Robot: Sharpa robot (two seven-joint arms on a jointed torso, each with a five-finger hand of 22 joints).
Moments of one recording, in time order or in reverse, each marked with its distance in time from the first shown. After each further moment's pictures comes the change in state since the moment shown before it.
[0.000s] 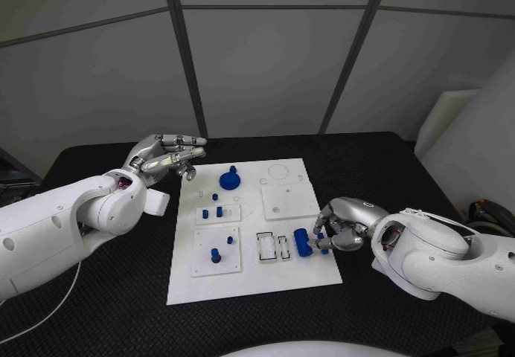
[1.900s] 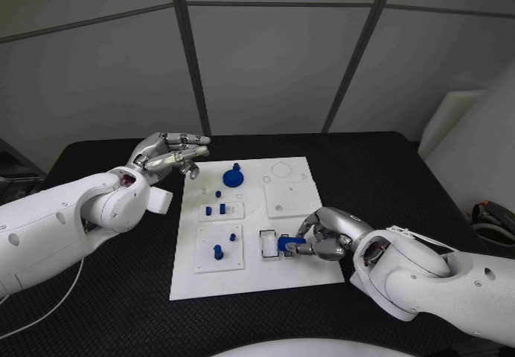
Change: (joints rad) left arm -0.004 -0.007 -0.001 0.008 0.000 0.008 -0.001; left_hand -0.004 0.004 0.000 0.000 0.000 0.000 0.000 0.000 0.000 0.000 0.000 0.000 0.001 0.000 0.000 0.000 0.000 0.000 0.000 0.000 0.000 -0.001; right arm -0.073 0.093 0.005 0.025 0.059 -0.162 -0.031; right_hand -0.027 0.094 -0.075 0.002 0.029 -0.015 -0.012 0.055 0.022 0.003 -0.004 -0.005 0.000 0.000 0.000 0.009 0.000 0.000 0.004 -0.004 0.005 0.000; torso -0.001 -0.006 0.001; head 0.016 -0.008
